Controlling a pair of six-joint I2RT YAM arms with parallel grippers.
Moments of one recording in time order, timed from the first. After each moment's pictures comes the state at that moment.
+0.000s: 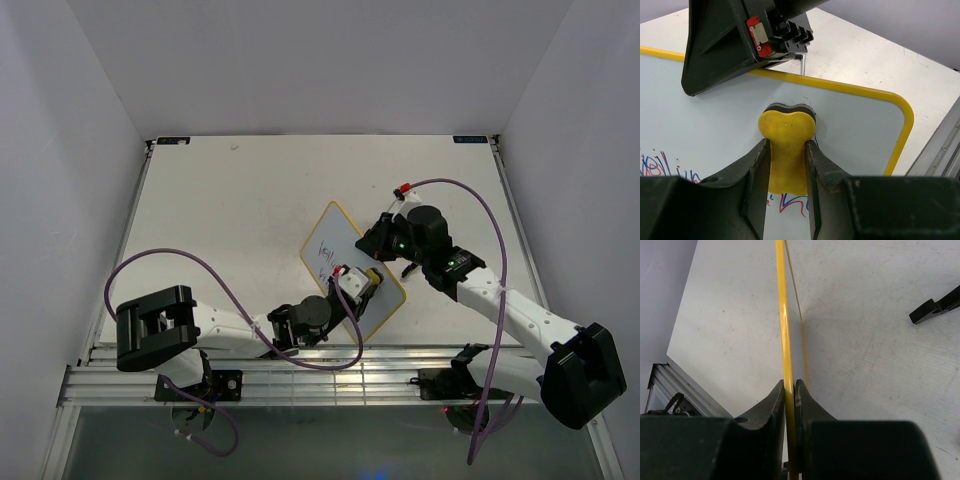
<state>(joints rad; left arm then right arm) -1.33 1.53 0.59 0.89 -0.51 -0.05 0.61 1.12 0.74 -0.03 -0.20 0.59</state>
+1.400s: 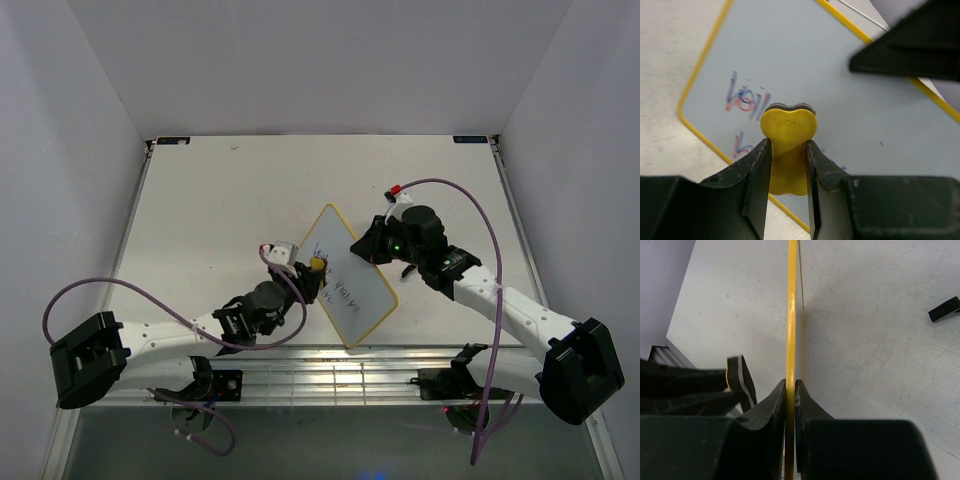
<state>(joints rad) -1.16 1.14 0.38 0.57 -0.58 -0.47 0.63 1.15 0.75 -0.05 -0.23 0.55</state>
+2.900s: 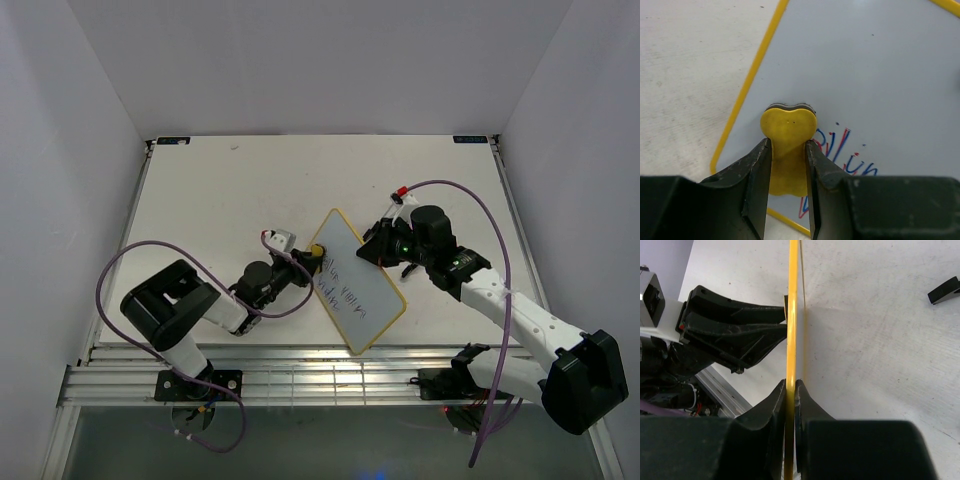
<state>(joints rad) -0.73 1.65 0.31 1.26 -0.02 -0.34 0.58 1.10 0.75 -0.14 -0.32 0.54</state>
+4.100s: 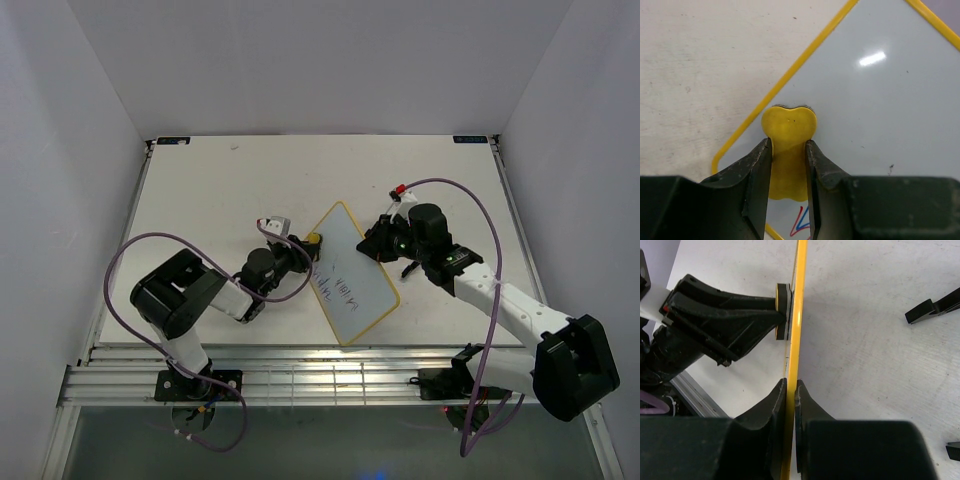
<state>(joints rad) -0.68 1.73 0.40 1.23 -0.08 -0.44 0.55 1.17 0.73 -0.04 -0.30 0.47</state>
